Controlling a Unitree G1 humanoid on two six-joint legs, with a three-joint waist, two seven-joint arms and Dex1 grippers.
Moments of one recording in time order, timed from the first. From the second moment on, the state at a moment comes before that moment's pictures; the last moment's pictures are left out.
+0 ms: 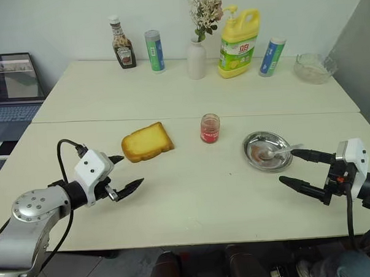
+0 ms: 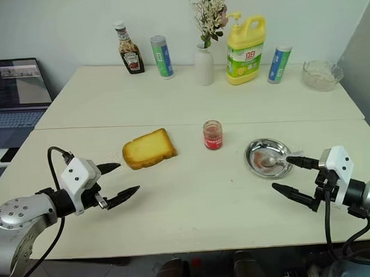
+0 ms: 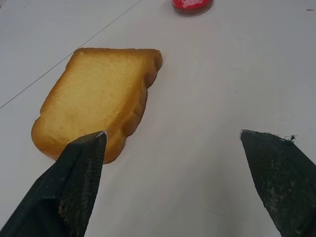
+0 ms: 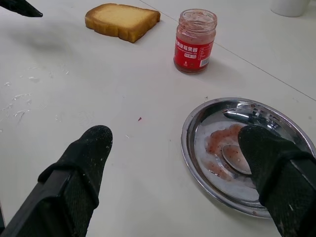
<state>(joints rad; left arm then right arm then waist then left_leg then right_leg) 0.06 0.83 0.26 -0.39 -0.36 0.43 -0.82 0.15 -0.89 -0.37 -0.42 0.64 0.42 0.96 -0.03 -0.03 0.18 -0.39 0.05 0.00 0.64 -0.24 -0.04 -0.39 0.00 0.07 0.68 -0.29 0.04</state>
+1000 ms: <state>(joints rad) 0.01 0.71 0.25 -0.26 -0.31 0.37 -0.72 0.13 -0.85 -0.33 -0.49 0.65 0.48 0.94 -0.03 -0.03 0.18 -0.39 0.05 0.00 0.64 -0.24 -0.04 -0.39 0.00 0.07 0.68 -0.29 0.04</state>
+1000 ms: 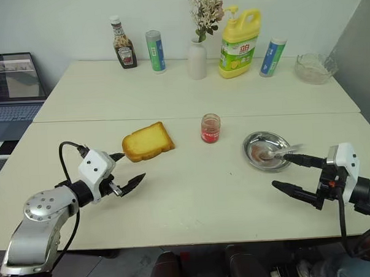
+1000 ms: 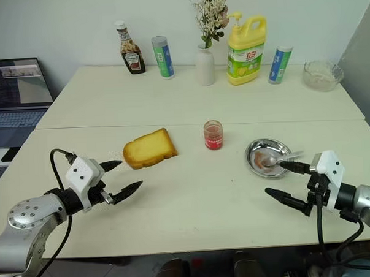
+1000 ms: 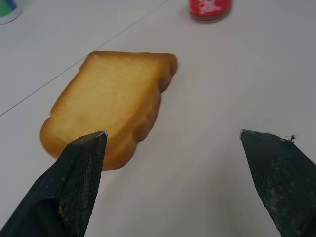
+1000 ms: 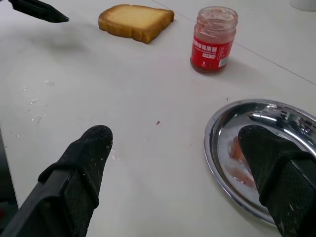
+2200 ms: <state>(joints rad) -0.57 0.47 0.29 0.30 -0.40 0.88 -0.36 -0.33 -0.86 -0.03 -0.58 0.73 0.64 1.00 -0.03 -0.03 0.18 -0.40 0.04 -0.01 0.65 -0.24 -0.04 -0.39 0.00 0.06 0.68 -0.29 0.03</state>
